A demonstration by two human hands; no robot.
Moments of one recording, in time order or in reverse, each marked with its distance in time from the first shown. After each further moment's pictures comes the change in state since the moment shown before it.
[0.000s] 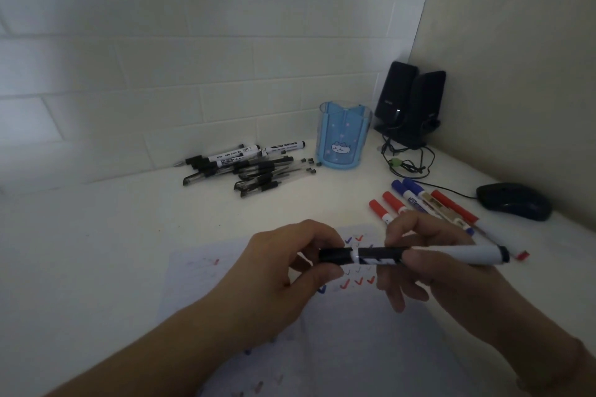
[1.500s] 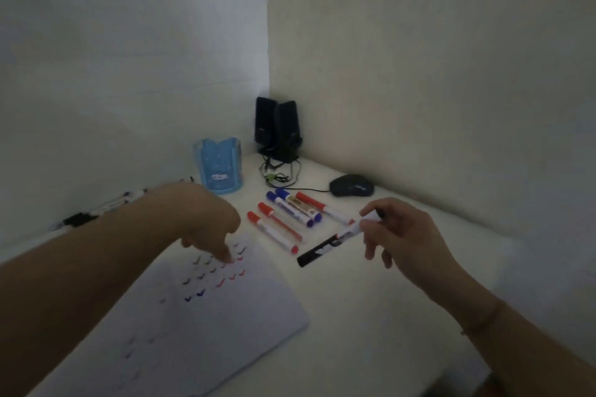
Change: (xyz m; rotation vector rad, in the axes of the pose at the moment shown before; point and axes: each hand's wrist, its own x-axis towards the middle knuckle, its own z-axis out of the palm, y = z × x) left_hand 0.119 0.091 0.016 1.223 -1.004 -0.231; right_hand -0.128 -0.060 -0.049 -0.531 0.709 -0.038
